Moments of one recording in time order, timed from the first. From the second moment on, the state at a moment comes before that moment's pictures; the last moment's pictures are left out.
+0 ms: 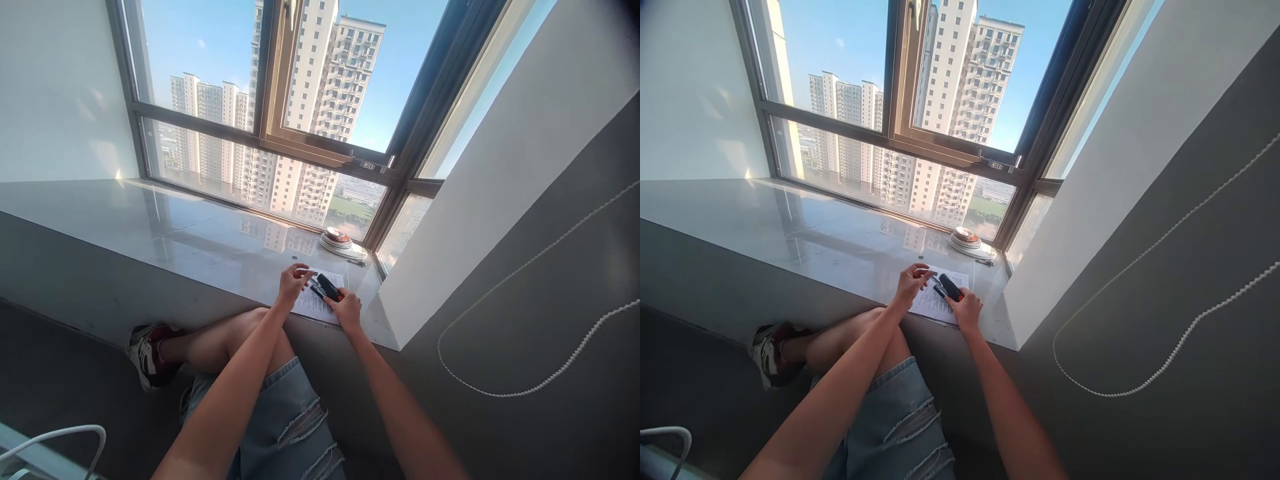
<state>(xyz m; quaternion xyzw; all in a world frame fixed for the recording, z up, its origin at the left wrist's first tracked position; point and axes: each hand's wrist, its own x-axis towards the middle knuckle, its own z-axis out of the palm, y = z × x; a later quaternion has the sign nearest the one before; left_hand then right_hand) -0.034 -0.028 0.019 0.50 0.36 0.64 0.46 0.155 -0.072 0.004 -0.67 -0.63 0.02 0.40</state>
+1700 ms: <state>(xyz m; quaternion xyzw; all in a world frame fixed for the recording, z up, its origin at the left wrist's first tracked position) -0.076 0.111 -0.008 0.75 0.60 0.28 0.04 0.242 -0.031 -0.017 -0.68 -0.69 -0.11 0.22</state>
